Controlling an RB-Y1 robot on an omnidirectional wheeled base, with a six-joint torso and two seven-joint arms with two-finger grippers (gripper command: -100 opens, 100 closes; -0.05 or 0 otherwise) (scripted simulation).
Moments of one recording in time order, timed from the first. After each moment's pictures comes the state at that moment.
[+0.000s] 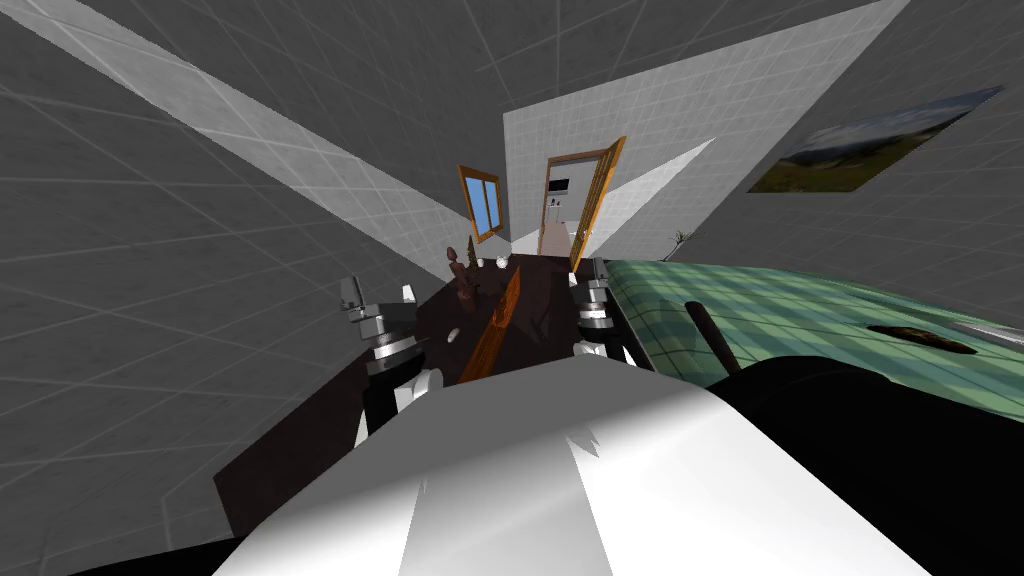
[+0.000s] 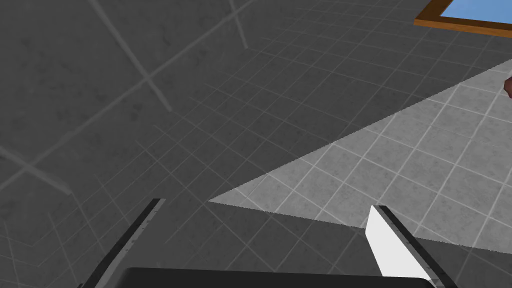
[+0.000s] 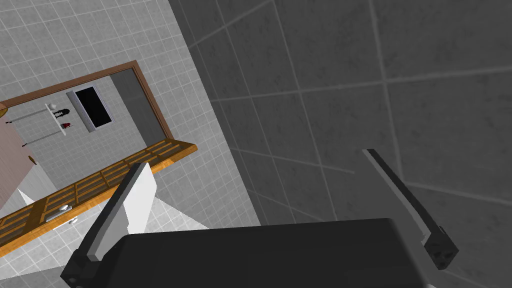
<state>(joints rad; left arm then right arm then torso) 0.49 -0.04 -0.01 -2.39 0.01 -0.39 0.17 0.52 -0.02 0.02 -2.26 -0.05 -0.47 -0.08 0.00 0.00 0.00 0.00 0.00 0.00</state>
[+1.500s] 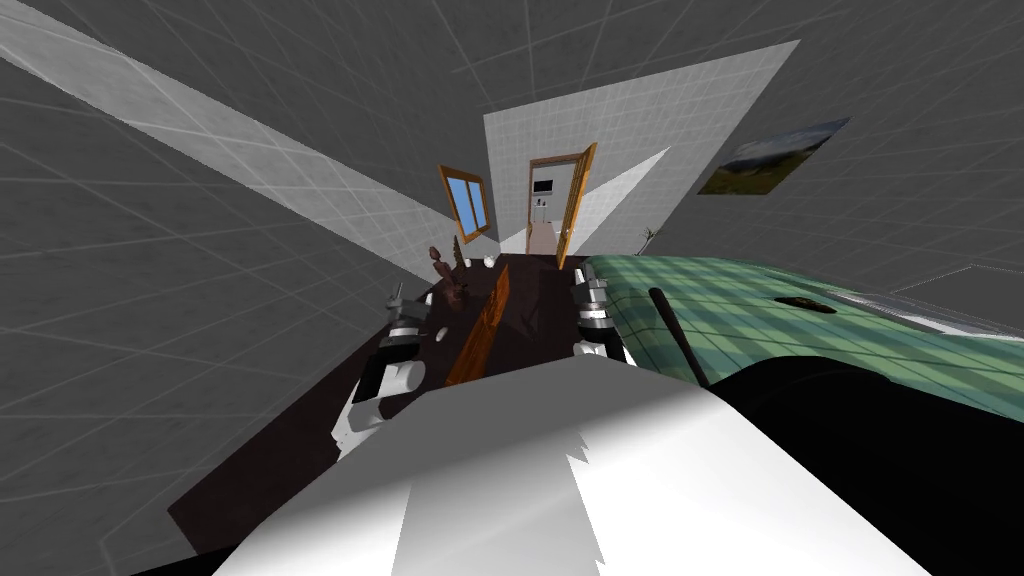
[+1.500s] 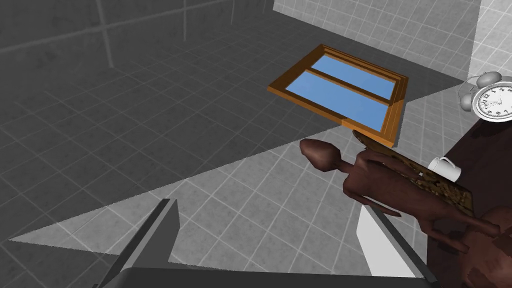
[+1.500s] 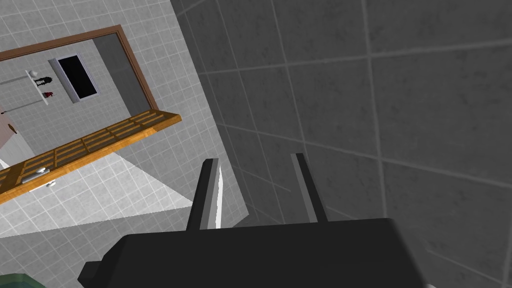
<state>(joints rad) 0.31 0.36 0.06 -2.11 0.36 -0.17 0.36 0.52 -0.02 0.02 -2.26 -0.05 -0.47 -0.08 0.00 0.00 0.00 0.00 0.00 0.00</state>
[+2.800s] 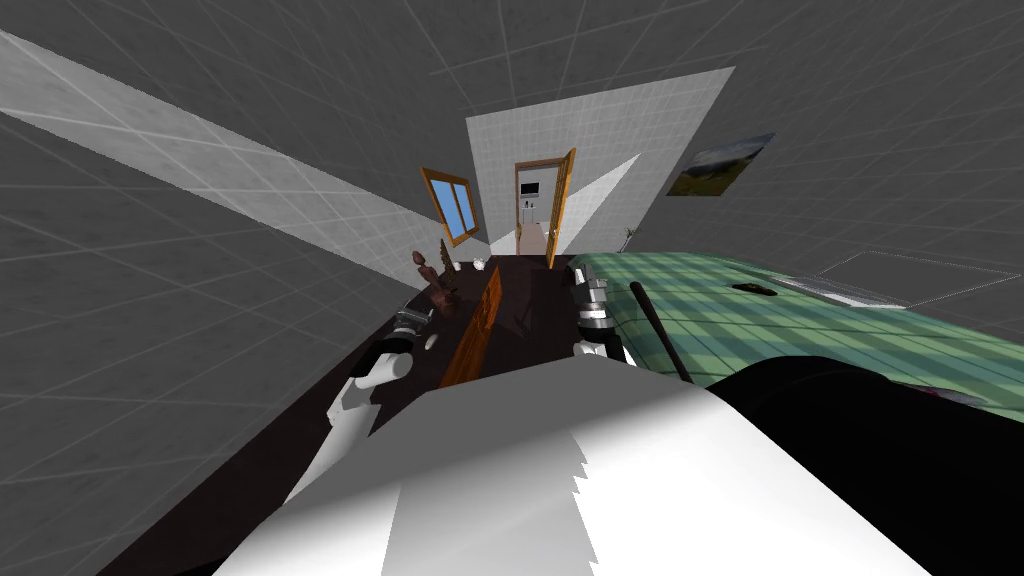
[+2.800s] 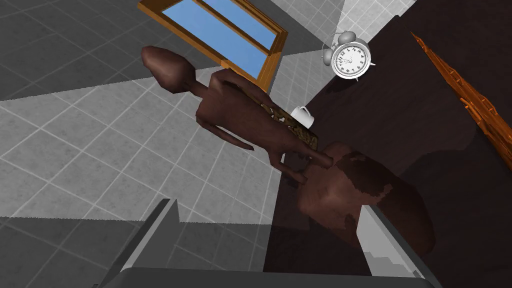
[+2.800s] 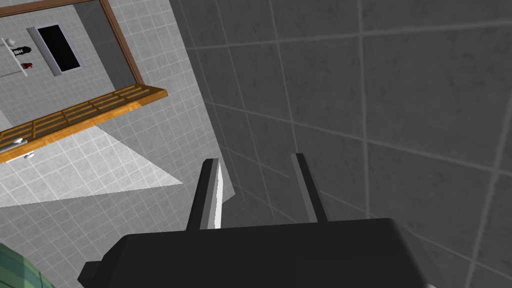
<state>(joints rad) 0.17 0.52 0.10 -1.77 0.63 0.08 0.50 0.52 -0.02 0.02 -2.26 -0.05 -0.47 -0.08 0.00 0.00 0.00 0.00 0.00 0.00</state>
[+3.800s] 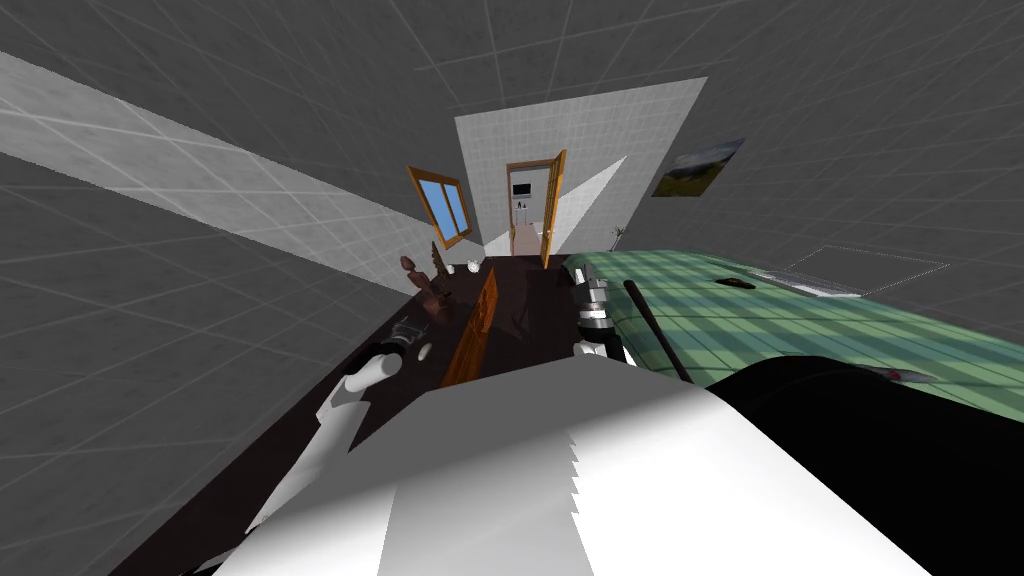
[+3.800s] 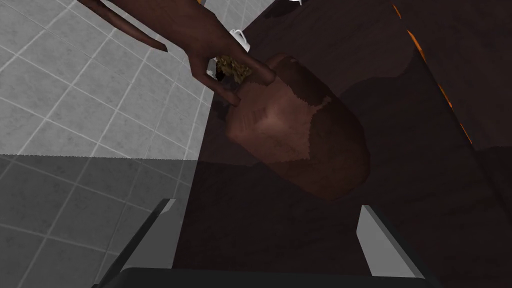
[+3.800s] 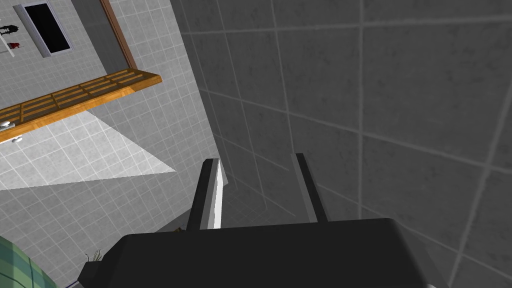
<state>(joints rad) 0.10 0.60 0.13 -1.51 0.77 0.27 0.57 0.52 -0.02 0.02 -2.26 -0.05 -0.47 -0.08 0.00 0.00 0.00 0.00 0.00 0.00</state>
